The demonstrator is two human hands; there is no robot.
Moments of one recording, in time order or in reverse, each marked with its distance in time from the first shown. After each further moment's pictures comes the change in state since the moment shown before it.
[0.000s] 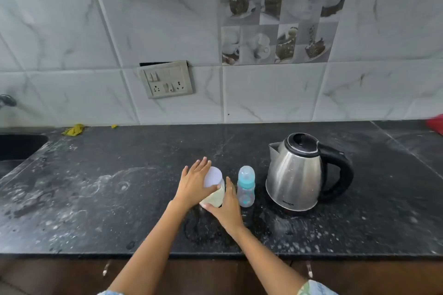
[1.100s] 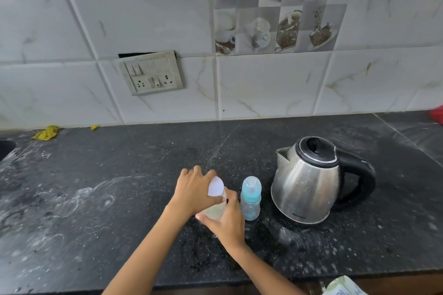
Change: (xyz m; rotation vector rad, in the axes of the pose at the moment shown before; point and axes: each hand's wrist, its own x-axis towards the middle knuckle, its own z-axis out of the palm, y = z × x) left_hand 0.040 -0.003 -0.011 0.369 -0.030 0.114; right_hand 0.017 0.001 0.014 -0.011 0.207 -0.007
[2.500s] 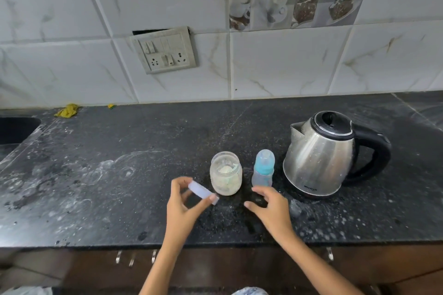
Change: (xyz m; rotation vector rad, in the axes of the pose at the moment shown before) left_hand -0.124 -0.009 0.062 -1.418 0.438 -0.296; right_hand -0.040 0.013 -0.075 0.008 -0.108 0.110
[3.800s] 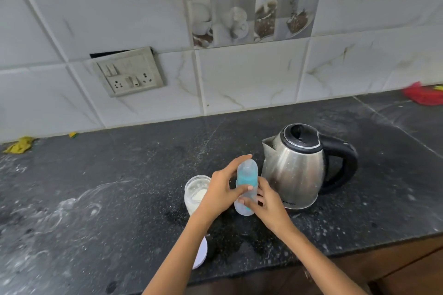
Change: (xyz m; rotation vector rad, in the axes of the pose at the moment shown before) left_hand 0.085 0.054 0.127 0.132 -0.574 0.271; right_hand 0.049 0.017 -0.043 0.317 -0.093 -0.096
